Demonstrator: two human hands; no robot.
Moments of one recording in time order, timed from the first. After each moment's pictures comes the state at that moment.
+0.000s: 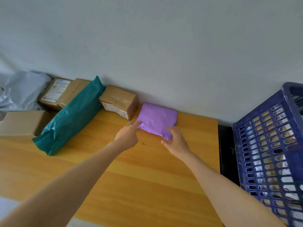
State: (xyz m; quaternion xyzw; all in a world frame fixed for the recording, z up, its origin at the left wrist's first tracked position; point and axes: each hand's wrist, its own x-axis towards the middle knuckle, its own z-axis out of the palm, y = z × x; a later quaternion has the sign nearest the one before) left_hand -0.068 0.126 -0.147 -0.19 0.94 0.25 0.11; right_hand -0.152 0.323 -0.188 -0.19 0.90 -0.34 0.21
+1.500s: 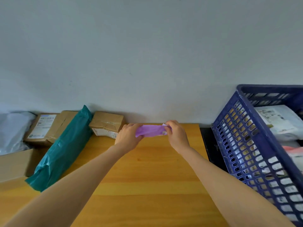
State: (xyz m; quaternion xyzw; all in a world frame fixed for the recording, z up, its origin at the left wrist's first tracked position) left_hand -0.110 0.123 -0.110 -0.08 0.97 0.22 0.01; right_hand -0.165 0.316 -0.111 -0.16 0.90 -0.40 0.00
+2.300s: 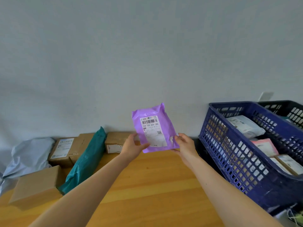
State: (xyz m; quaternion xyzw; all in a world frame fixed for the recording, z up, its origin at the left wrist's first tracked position) left_hand 0.004 0.094 -0.035 -0.12 0.83 0.54 -0.03; right_hand -0.011 0.301 -0.015 0.07 0.67 -0.74 0.02
